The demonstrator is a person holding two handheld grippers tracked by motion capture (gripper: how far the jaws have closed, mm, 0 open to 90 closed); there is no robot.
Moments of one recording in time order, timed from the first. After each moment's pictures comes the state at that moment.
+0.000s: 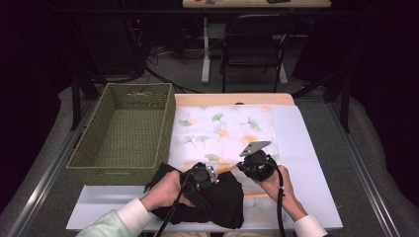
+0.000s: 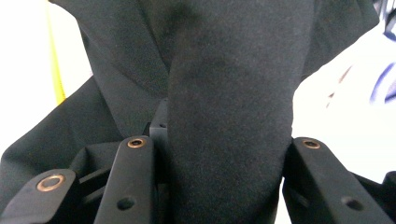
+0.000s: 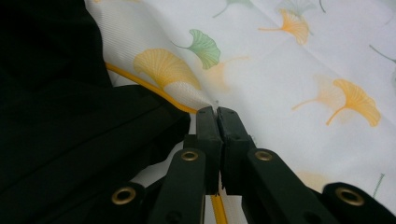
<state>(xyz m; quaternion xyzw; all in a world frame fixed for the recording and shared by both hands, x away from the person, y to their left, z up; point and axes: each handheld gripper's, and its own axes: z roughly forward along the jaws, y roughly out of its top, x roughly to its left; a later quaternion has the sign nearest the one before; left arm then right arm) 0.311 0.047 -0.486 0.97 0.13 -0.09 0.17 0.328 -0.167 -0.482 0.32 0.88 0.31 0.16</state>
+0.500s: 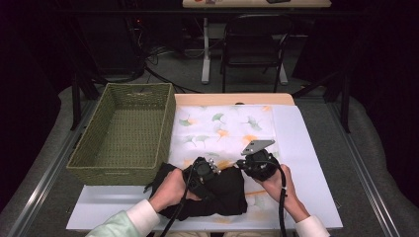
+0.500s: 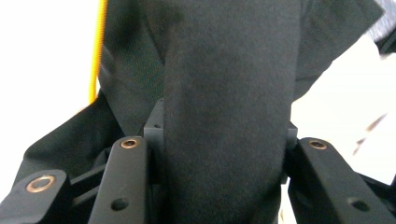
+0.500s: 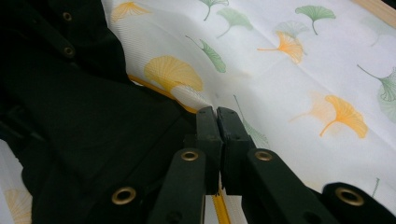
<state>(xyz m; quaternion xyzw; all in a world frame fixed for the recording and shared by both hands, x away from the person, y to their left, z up) 0.324 0.041 -0.493 0.96 0.21 -0.05 0.18 0.319 -0.167 -0.465 0.31 0.87 0.33 0.17</state>
